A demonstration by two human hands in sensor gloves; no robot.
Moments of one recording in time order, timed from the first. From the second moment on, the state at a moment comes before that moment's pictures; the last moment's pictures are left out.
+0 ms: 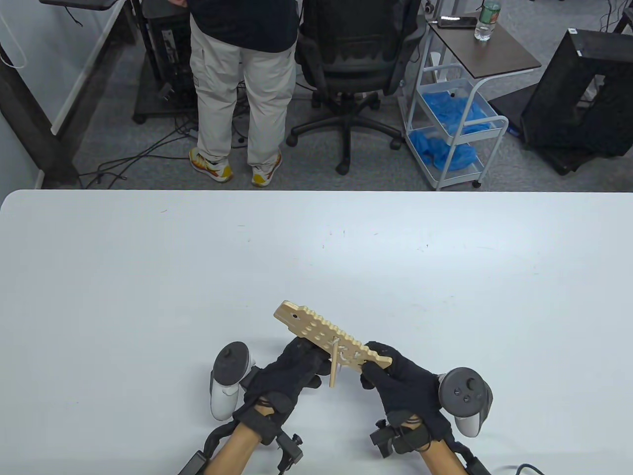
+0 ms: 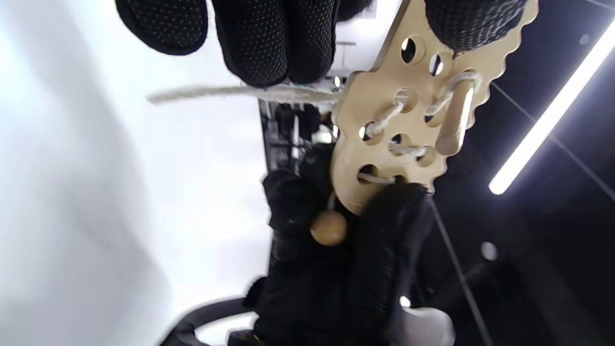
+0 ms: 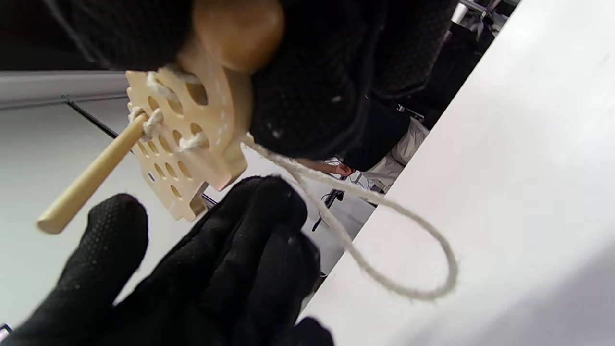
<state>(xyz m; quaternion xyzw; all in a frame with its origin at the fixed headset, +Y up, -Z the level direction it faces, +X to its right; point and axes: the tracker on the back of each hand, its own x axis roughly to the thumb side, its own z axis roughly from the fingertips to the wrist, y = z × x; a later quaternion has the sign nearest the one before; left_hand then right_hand) -0.131 -0.748 -0.238 -0.18 -0.15 0.66 0.71 0.152 -0.718 -0.214 0.14 -0.11 0.82 0.55</state>
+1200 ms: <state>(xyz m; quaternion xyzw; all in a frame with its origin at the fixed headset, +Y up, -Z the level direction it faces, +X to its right) -0.131 -0.744 -0.235 -0.15 -0.13 0.57 0.80 0.153 -0.733 -0.220 0.05 -0.13 0.88 0.46</state>
